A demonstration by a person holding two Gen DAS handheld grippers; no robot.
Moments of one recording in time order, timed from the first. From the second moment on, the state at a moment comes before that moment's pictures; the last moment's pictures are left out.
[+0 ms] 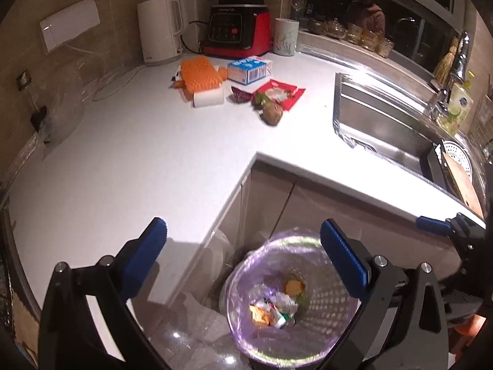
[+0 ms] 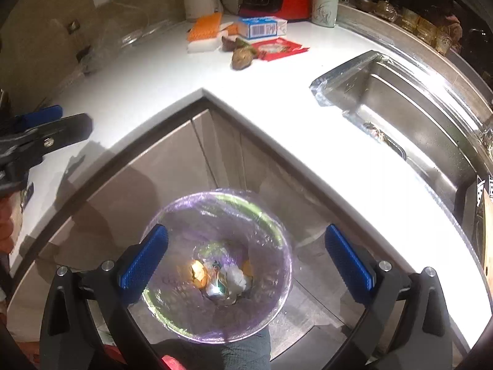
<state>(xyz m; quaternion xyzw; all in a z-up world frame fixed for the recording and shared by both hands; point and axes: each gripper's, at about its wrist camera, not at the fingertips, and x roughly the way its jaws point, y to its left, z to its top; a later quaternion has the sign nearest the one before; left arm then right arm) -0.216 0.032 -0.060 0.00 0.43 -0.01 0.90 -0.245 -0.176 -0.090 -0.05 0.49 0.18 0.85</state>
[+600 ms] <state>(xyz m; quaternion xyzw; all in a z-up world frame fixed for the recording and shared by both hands) -0.009 -0.022 -0.117 -0.03 0.48 0.01 0.88 -0.090 -0.227 -0.086 -0.04 0.49 0.23 0.84</state>
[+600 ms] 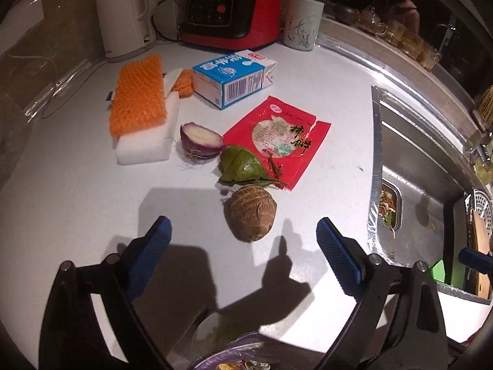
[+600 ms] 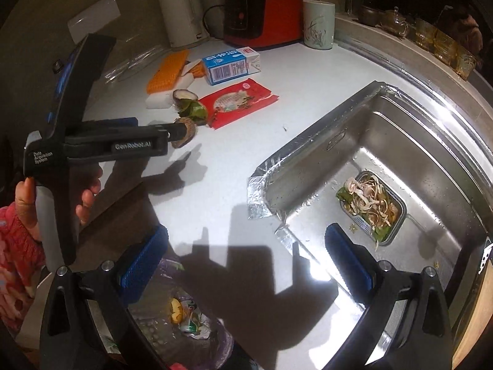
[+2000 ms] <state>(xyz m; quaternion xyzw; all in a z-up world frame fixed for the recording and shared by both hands) -0.101 0.076 -0.082 -0.15 0.44 0.11 0.88 0.084 -0.008 -0.127 -0.23 0.48 0.41 0.74</state>
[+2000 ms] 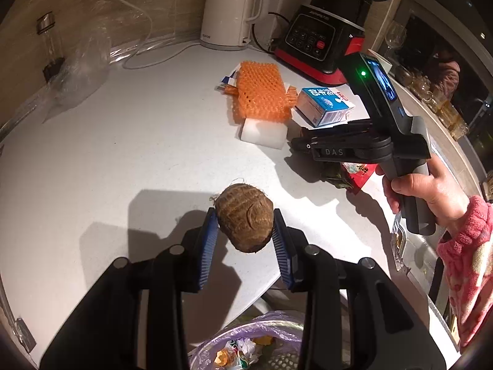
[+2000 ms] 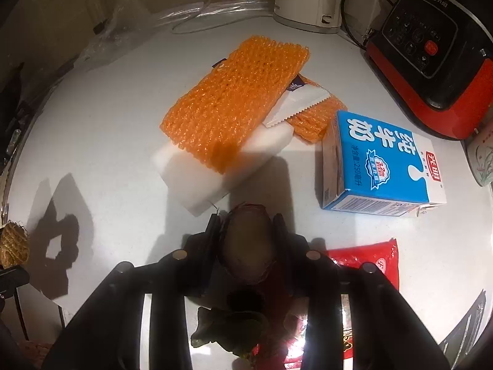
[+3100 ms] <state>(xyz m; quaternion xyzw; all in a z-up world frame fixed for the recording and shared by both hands) -0.268 0.018 -0.084 -0.08 0.47 -0.06 0.88 -0.236 -0.130 -0.169 -0.08 0.55 0.32 0.77</state>
